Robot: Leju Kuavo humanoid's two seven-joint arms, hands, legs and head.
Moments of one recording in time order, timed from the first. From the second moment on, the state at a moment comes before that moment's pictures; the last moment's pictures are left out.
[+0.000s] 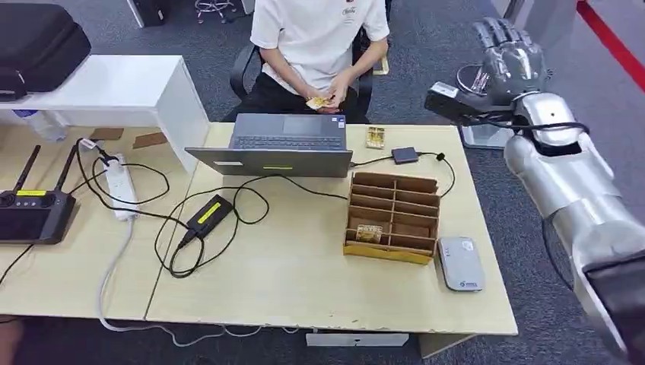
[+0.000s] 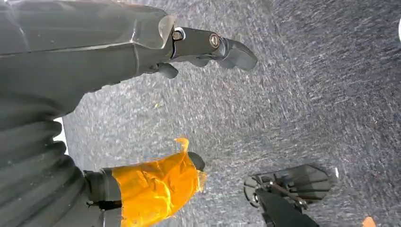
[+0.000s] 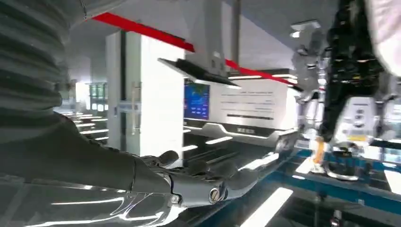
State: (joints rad) left arm -0.12 -0.14 1.07 -0.21 -1.35 -0.07 -0.14; right arm -1.14 -0.37 0.63 -0.54 0.95 -0.35 -0.09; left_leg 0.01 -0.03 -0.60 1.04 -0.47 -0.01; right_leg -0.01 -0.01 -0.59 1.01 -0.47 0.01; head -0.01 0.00
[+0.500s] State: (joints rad) left arm -0.09 -0.12 1.10 -0.21 -1.34 -0.01 -0.10; right arm -0.86 -0.91 0.36 -0.66 0.78 -0.33 -0.09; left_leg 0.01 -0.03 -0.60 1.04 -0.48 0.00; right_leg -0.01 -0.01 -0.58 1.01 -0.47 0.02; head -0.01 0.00
